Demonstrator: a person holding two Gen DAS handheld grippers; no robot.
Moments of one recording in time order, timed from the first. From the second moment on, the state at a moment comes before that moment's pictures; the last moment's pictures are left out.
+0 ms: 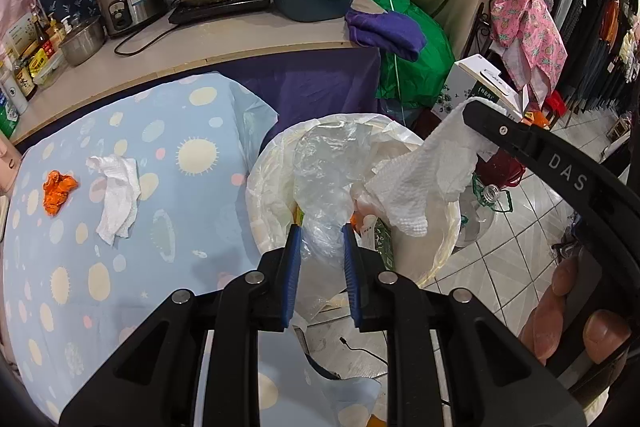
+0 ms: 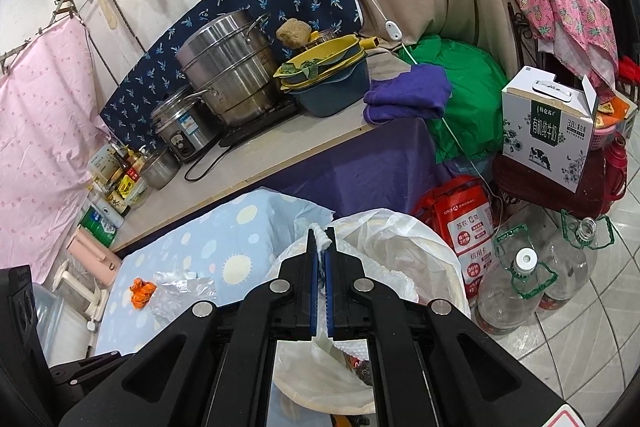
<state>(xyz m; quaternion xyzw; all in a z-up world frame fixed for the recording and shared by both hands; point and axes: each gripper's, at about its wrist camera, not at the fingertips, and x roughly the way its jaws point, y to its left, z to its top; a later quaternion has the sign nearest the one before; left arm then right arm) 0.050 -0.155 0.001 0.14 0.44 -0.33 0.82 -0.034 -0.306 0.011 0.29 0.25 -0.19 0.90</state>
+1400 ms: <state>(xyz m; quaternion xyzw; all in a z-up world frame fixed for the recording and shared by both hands) 0.065 -0.168 -0.005 0.14 0.44 -0.31 0.83 -0.027 -0.317 0.007 0.29 0.24 -0.20 0.90</state>
